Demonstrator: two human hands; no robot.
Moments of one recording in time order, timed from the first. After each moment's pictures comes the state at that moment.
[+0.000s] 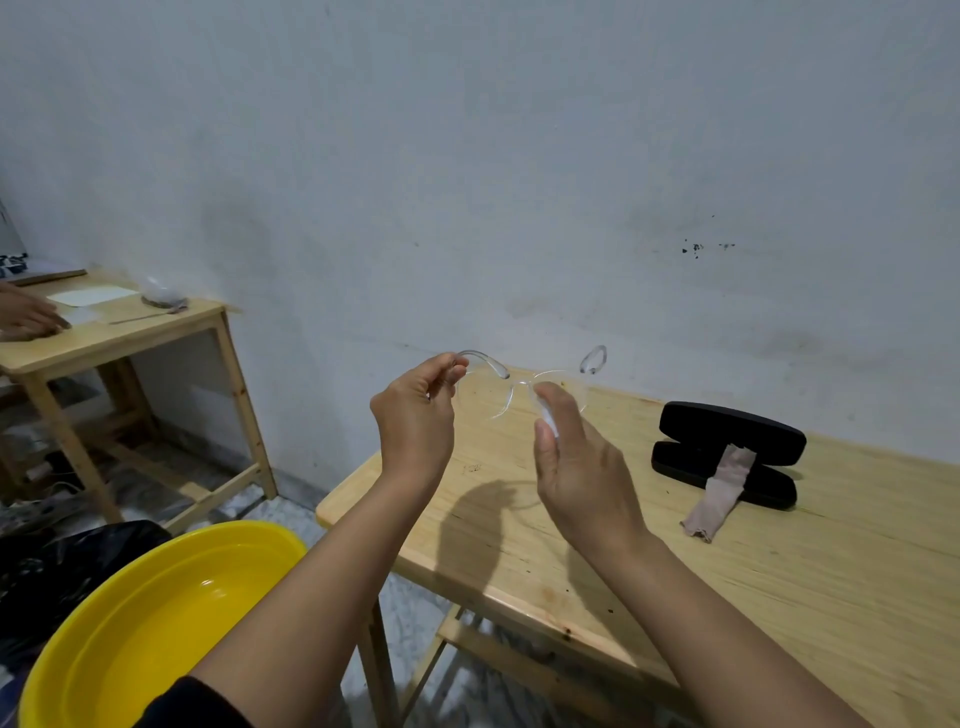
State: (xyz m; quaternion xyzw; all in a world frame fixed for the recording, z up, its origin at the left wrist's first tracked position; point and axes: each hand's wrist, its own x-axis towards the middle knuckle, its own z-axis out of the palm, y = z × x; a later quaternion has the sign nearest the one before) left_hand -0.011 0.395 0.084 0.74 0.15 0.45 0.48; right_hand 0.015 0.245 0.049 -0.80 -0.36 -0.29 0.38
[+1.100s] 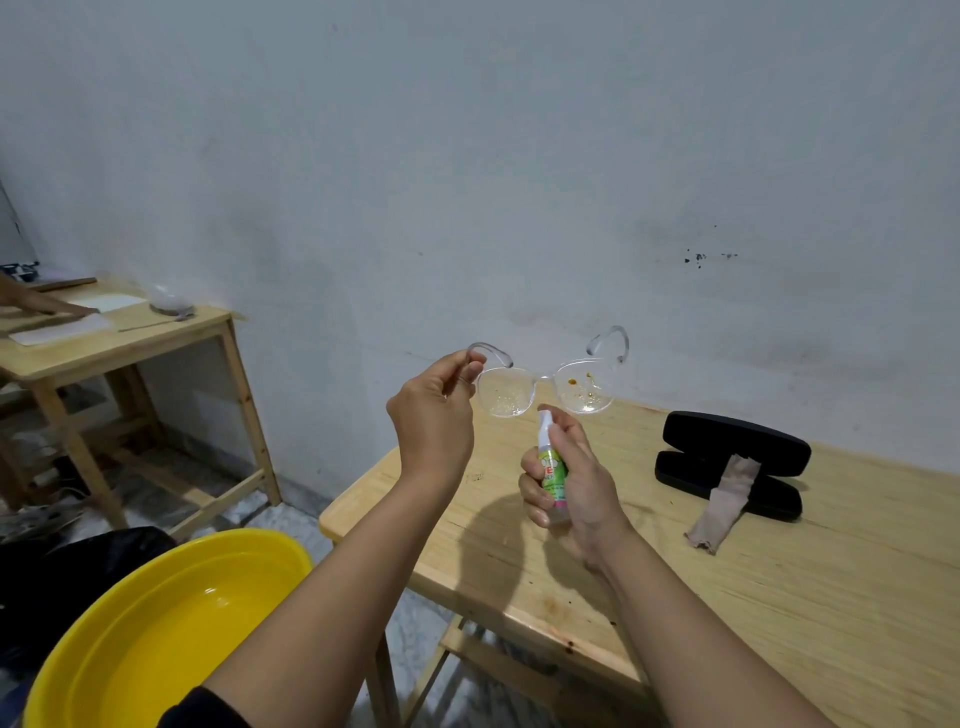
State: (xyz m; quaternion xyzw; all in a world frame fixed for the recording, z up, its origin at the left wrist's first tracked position) left_hand -0.012 0.376 0.100 0.71 0.14 0.46 0.52; right_hand 0.030 0.257 0.043 -0.45 -0.17 0.23 0.84
